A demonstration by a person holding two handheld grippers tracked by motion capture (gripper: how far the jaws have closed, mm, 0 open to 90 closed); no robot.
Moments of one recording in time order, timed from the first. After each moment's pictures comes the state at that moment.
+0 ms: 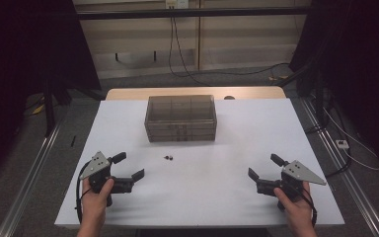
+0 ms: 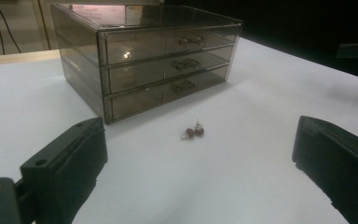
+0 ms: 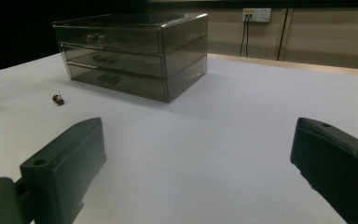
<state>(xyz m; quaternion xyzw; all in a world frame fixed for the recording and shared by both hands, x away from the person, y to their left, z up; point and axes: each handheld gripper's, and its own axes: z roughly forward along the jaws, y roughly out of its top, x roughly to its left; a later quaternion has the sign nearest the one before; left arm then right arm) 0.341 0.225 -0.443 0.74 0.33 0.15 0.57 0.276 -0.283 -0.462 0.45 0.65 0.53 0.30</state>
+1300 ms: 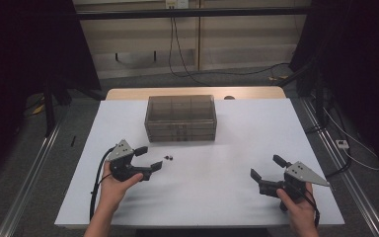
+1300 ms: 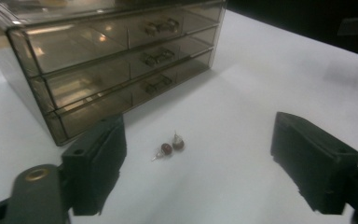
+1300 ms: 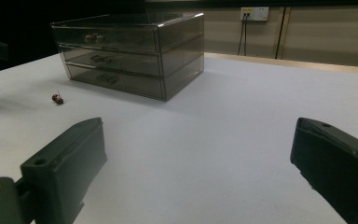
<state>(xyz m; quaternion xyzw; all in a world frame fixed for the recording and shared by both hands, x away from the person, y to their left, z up) 0.373 0.177 -0.438 0.79 0.30 0.11 0.53 0.271 -0.288 -0.462 0.45 0.65 0.53 0.30</state>
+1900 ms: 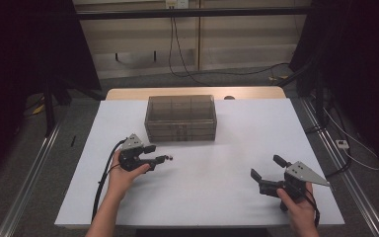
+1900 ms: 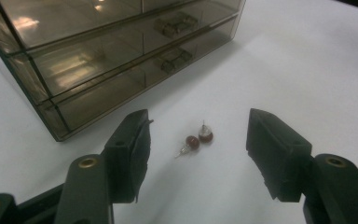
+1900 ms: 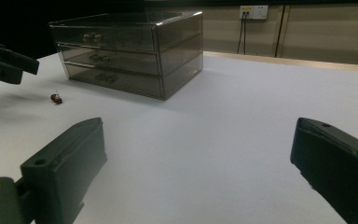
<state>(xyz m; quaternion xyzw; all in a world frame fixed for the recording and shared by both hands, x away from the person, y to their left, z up) 0.410 0.161 -0.455 0.82 0.30 0.09 0.47 0.272 -0.288 -0.462 0.45 0.65 0.53 0.30</state>
